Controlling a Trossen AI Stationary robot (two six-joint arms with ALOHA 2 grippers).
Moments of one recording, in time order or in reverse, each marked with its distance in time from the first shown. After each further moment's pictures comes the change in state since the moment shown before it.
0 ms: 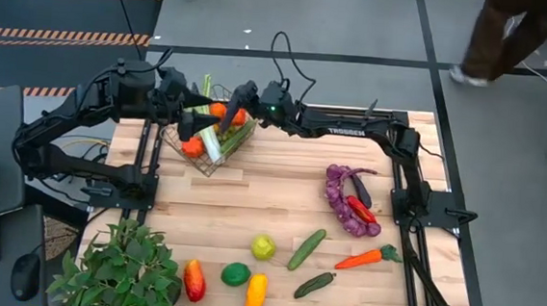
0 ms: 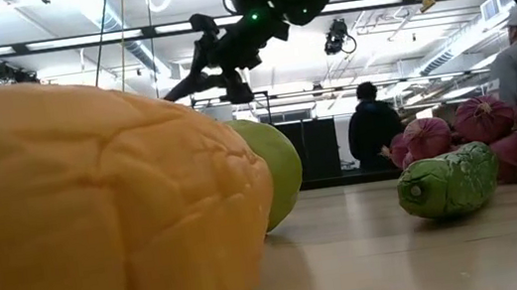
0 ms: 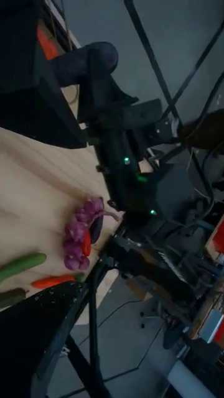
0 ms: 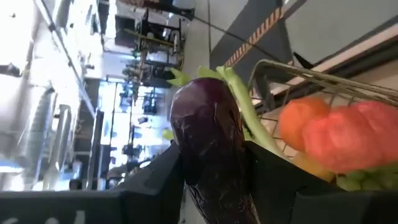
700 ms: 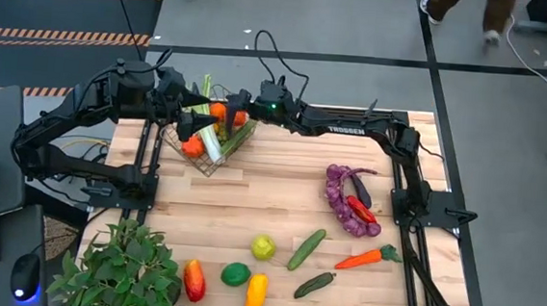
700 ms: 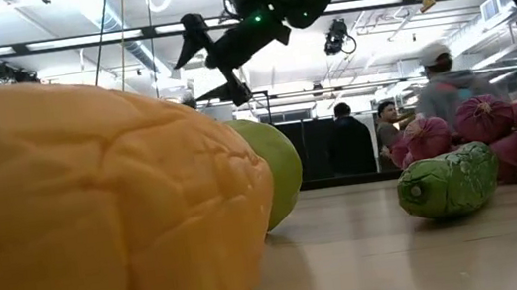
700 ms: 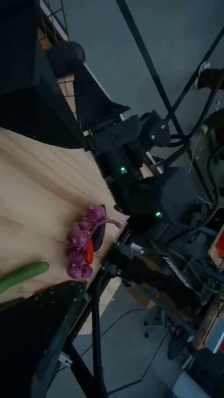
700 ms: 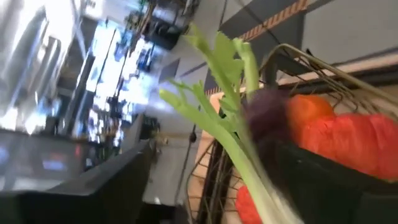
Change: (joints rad) left arm 0.002 -0.007 0.000 -0.024 -0.022 0.020; right arm -0.029 0.002 0.000 0.005 -0.170 -0.298
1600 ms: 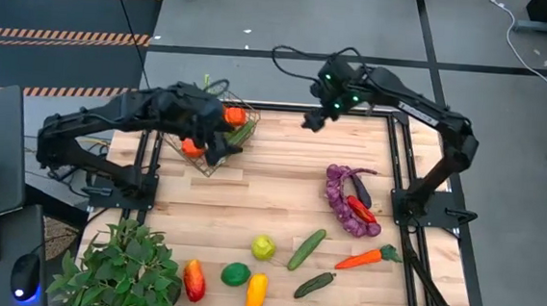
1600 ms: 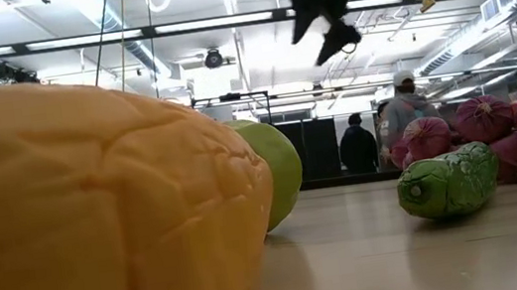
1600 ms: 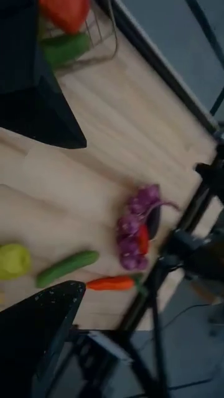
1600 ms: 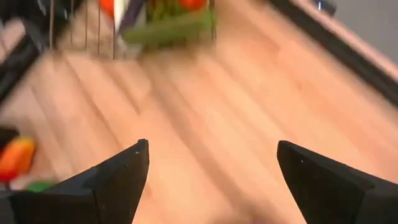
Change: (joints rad) left arm -0.152 0.197 0.000 -0.025 0.032 -0.022; right arm -0.190 -0.453 0.000 -1.232 -0.379 -0.857
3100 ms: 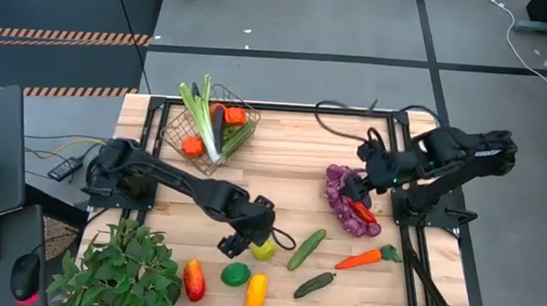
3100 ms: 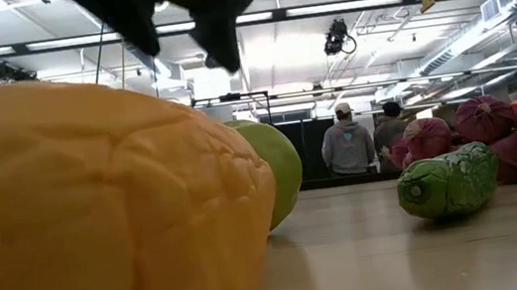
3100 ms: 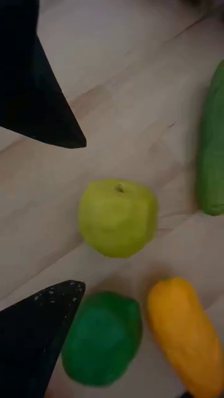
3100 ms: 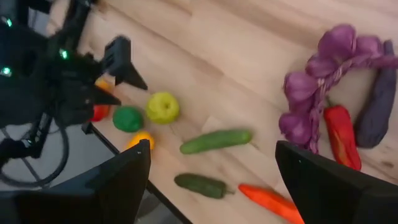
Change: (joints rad) left arm -0.469 0.582 -0.003 0.070 0.038 0.703; right arm 0.855 -0.308 0.000 -0.331 0.412 1.044
